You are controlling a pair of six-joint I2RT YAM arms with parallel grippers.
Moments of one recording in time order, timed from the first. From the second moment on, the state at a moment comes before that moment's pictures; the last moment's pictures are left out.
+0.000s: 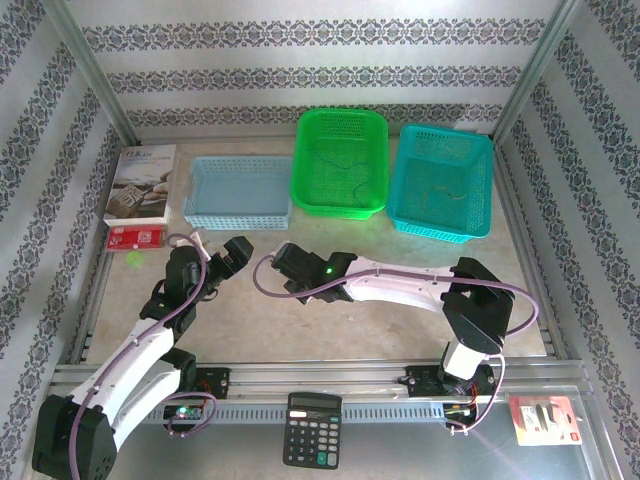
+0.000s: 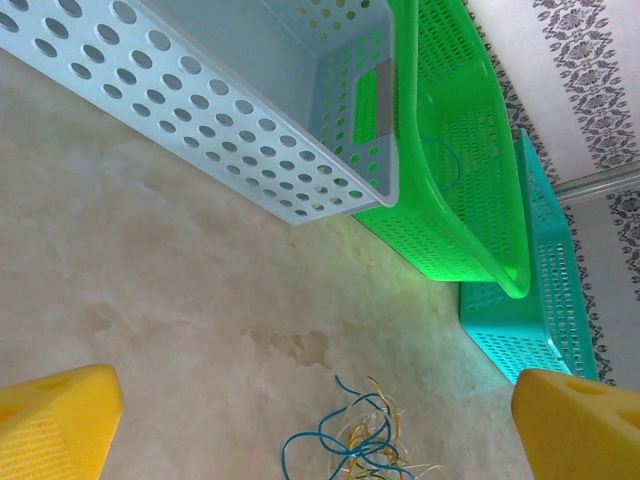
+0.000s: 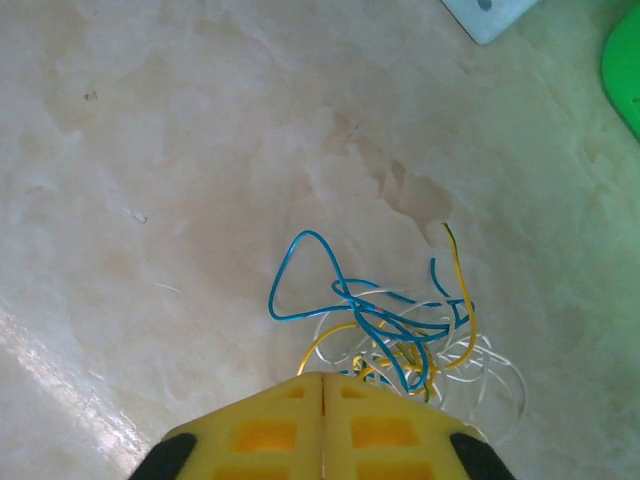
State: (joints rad) left arm -0.25 0.78 0.33 0.02 0.17 -0.91; right arm 1.09 1.70 1.18 -0.53 0.30 0.17
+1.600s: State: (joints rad) left arm -0.61 1.25 0.48 0.22 0.28 -0.49; right arm 0.75 1.35 0.92 -0.16 -0.25 0.53
